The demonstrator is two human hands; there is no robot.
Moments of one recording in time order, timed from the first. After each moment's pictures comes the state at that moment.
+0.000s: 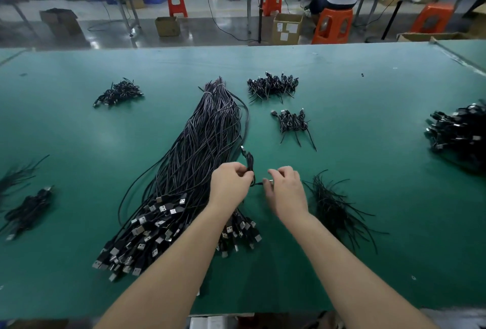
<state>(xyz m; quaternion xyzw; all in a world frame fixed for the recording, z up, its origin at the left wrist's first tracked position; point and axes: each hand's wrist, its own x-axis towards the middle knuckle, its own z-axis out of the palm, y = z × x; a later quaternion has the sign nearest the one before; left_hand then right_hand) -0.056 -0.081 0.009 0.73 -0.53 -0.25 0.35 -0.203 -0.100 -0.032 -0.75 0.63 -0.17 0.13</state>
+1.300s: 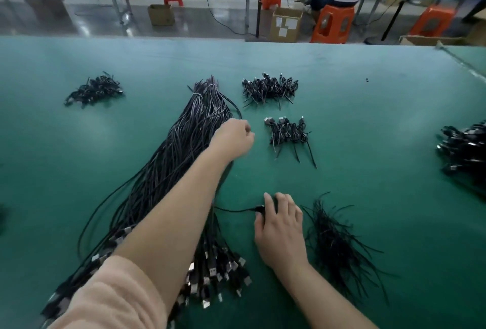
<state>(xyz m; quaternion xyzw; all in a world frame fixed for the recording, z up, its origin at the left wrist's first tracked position) -0.045 -0.250 0.040 0.70 -0.68 -0.17 0.17 -0.205 -0.099 -0.070 -0.76 0.64 -0.10 0.09</state>
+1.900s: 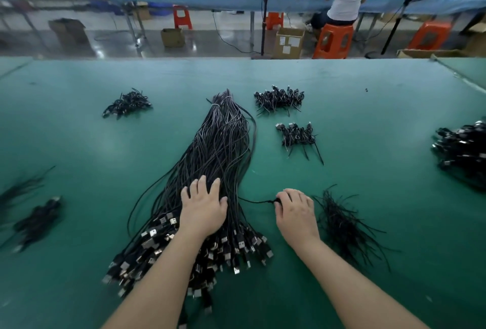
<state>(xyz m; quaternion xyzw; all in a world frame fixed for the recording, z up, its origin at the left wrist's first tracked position) 0.028 -0.070 -0.042 0.77 -0.63 -0.08 0.00 -0.205 -0.090 -0.060 -0.77 0.61 -0.16 0.06</state>
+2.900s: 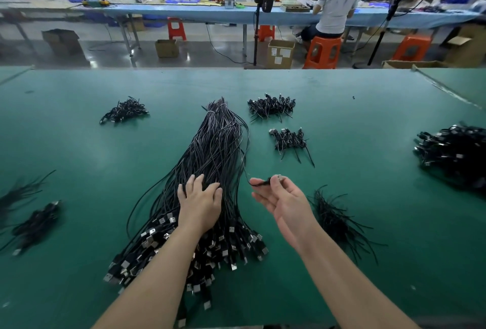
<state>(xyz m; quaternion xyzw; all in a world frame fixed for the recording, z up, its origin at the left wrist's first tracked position) 0.028 -0.067 -0.030 0.77 -0.61 -0.12 0.14 -0.181 -0.042 0.055 -0.33 0.36 -0.51 0.71</state>
